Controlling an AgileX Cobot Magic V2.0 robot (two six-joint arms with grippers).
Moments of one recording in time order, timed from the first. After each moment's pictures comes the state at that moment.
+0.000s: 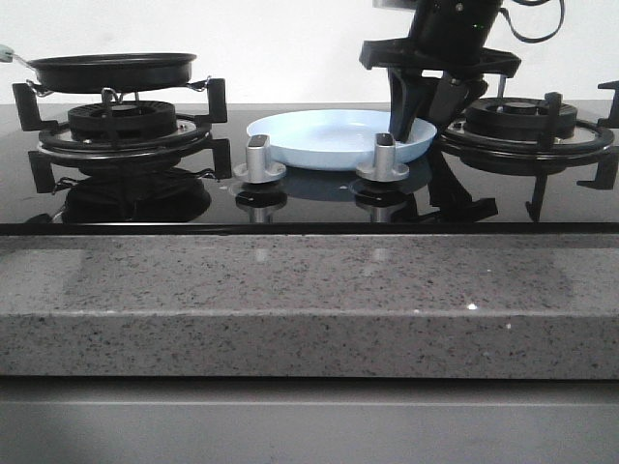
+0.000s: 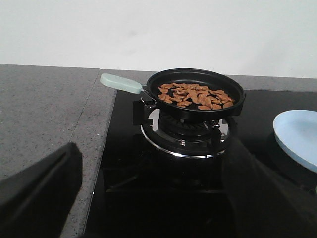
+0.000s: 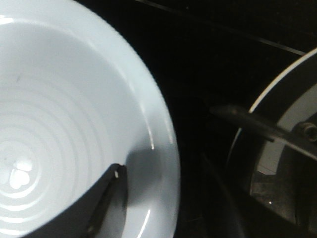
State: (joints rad) left arm -0.07 0.56 -0.53 -0.13 0.24 0.06; right arm 0.25 2.18 -2.10 0.14 1.14 -0.04
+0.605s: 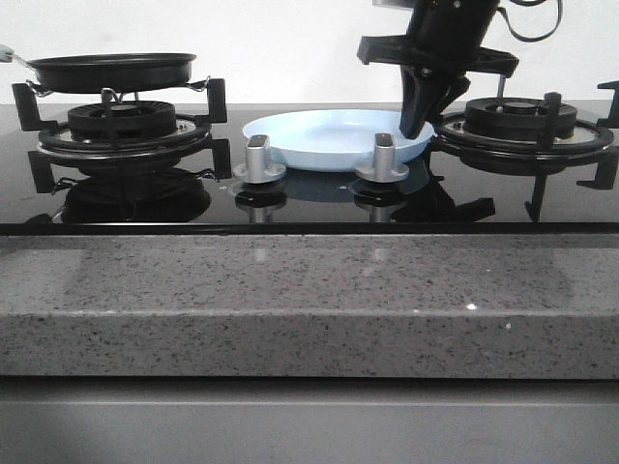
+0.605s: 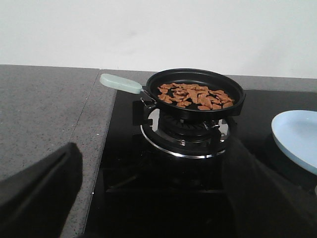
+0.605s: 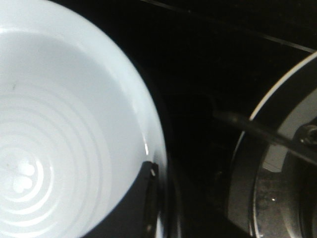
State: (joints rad) left arm -0.07 0.56 -0.53 -0.13 0.24 0.06; right arm 0.25 2.21 -2.18 0.15 1.19 -0.03
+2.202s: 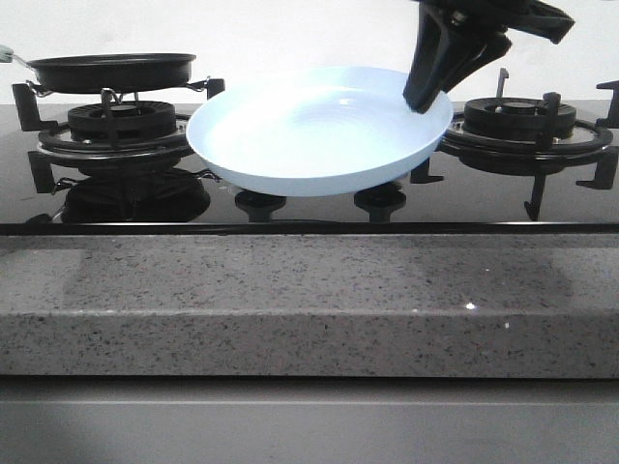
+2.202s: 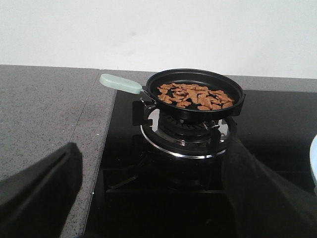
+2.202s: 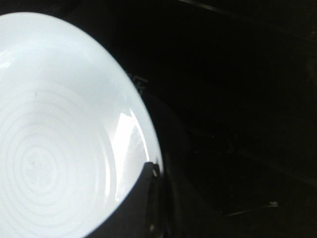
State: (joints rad) left arm -0.07 0.56 -0.53 -0.13 0.24 0.06; right arm 0.32 1.66 -1.44 0.29 0.86 -0.10
